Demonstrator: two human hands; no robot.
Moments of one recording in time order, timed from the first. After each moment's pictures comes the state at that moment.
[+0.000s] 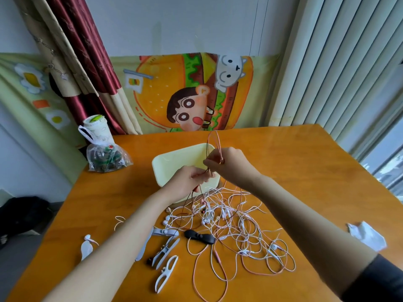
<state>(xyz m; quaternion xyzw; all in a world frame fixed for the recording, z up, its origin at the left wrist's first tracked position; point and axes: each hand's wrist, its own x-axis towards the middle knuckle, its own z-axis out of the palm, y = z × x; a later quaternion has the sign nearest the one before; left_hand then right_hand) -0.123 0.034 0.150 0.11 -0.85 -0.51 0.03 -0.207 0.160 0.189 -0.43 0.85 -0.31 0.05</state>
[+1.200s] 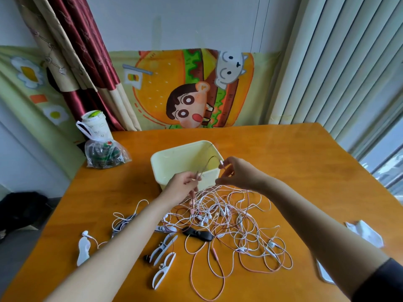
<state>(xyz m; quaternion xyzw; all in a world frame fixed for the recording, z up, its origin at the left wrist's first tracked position) -0.115 0.031 0.118 0.21 -0.80 -0.56 0.02 -0.221 0.185 0.169 -0.35 0.86 -0.30 0.24</state>
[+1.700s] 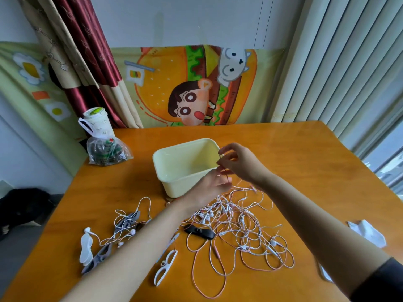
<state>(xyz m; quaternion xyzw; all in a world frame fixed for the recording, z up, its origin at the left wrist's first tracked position) -0.122 0.079 0.137 0.10 -0.75 -0.65 -0.05 -0.218 0.174 0.176 -0.28 0.79 -0.50 0.21</state>
